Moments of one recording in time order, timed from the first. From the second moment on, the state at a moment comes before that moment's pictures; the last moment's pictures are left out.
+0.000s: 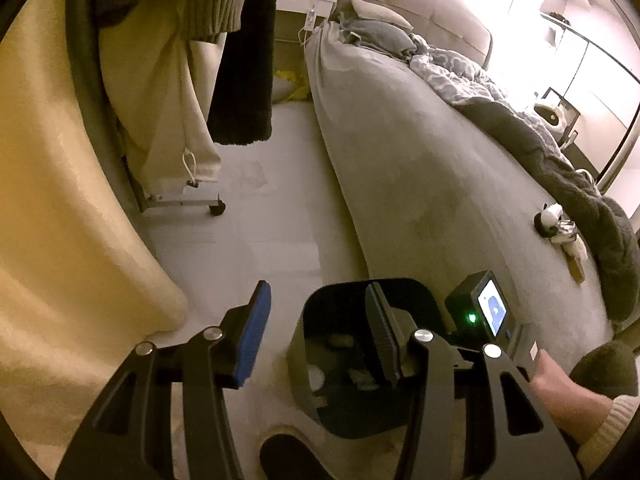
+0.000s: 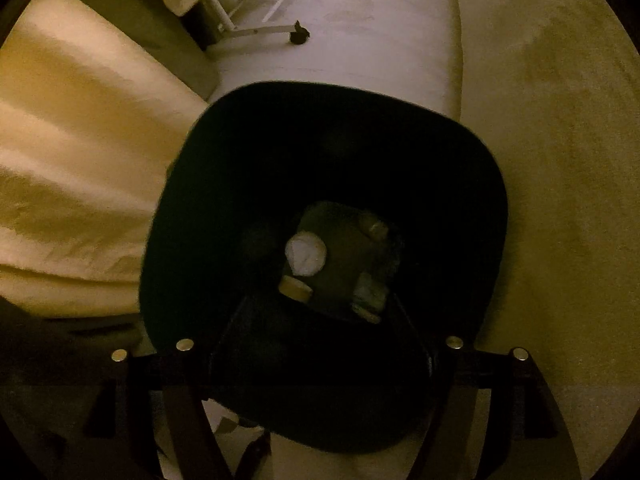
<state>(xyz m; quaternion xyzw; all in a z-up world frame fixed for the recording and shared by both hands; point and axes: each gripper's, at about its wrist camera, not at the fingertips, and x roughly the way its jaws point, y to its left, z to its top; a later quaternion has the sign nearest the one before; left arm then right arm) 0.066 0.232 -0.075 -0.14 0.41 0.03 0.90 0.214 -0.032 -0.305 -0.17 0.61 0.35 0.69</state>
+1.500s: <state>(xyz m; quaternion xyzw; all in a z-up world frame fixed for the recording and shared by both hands) 0.141 0.088 -0.011 -0.13 0.29 -0.07 0.95 0.222 -0.185 -0.140 -0.11 0.35 0.35 0.86</state>
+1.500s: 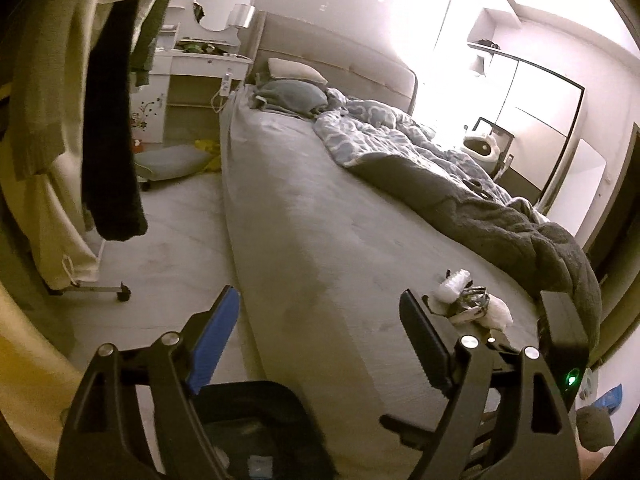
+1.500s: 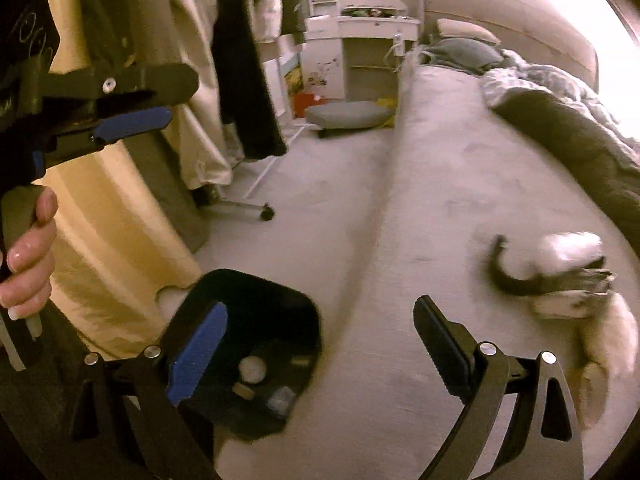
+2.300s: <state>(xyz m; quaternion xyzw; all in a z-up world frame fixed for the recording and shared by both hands) 0.179 0.004 -0.039 -0.05 0.32 -0.12 0.94 0.244 -0.307 -0.125 -0.05 0.32 0.22 0.92</state>
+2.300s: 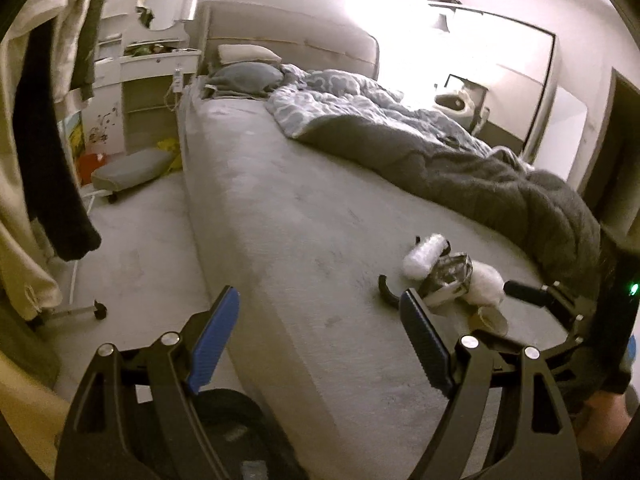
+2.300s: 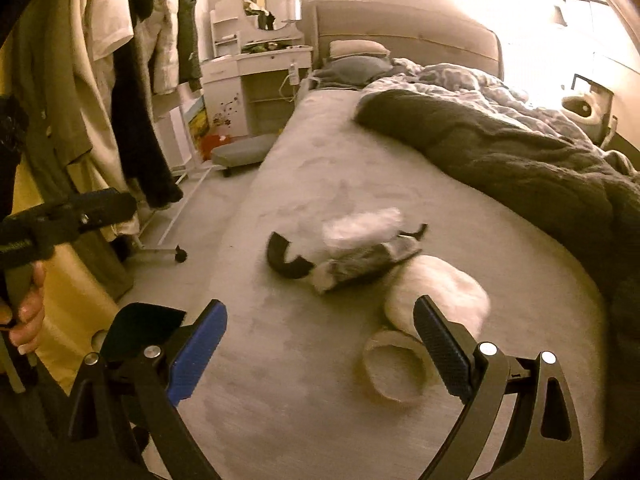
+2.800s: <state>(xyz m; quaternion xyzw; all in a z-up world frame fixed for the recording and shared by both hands) 0.203 -0.046 -0.066 -0.02 0.36 -0.17 0.92 0.248 -0.346 -0.144 -0.02 0.34 0.20 0.92</state>
